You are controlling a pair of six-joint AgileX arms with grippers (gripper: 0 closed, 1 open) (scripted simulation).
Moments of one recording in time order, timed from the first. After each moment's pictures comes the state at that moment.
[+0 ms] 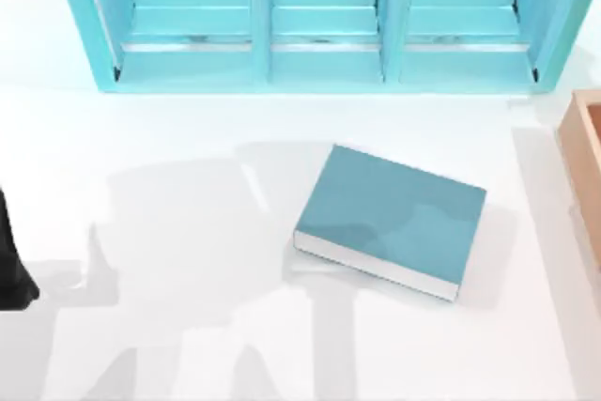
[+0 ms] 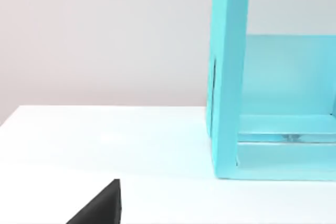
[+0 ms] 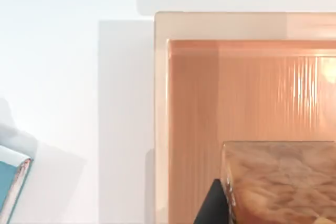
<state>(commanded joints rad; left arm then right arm) 0.00 0.00 0.00 0.00 0.00 0.00 -0.02 1.78 1.82 -1.25 0.01 -0.01</state>
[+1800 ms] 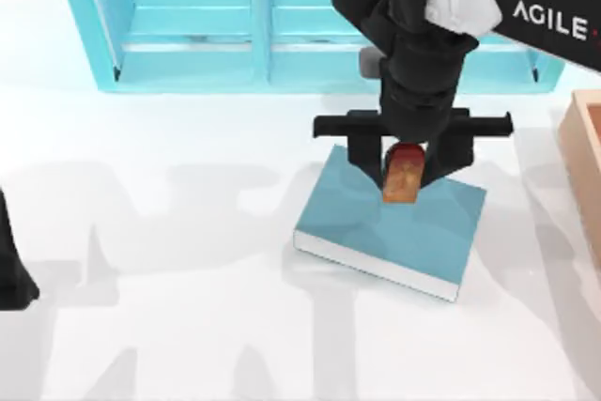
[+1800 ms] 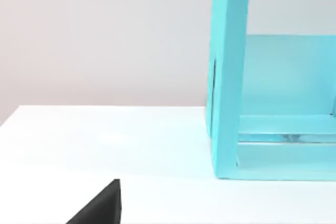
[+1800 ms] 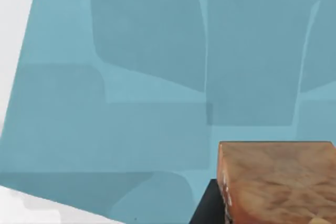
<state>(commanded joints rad) 0.00 0.00 0.00 0.00 0.00 0.00 0.58 2.18 1.85 -1.24 0.01 0.61</state>
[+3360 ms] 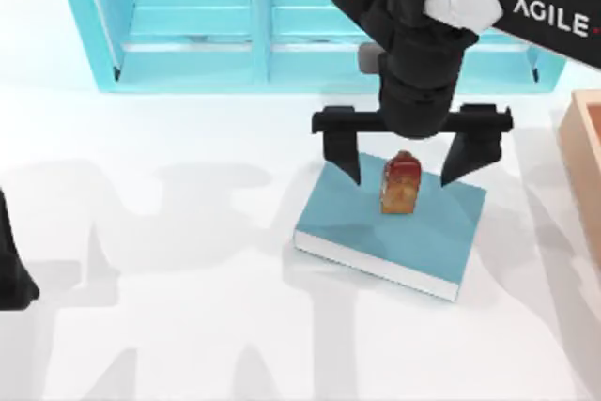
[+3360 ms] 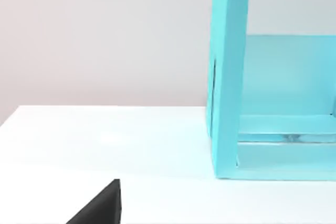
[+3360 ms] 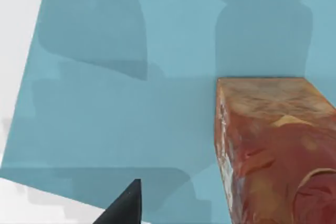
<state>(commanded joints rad) 0.00 0.00 0.00 0.00 0.00 0.00 0.58 2.18 1.87 -1.26 0.01 0.61</state>
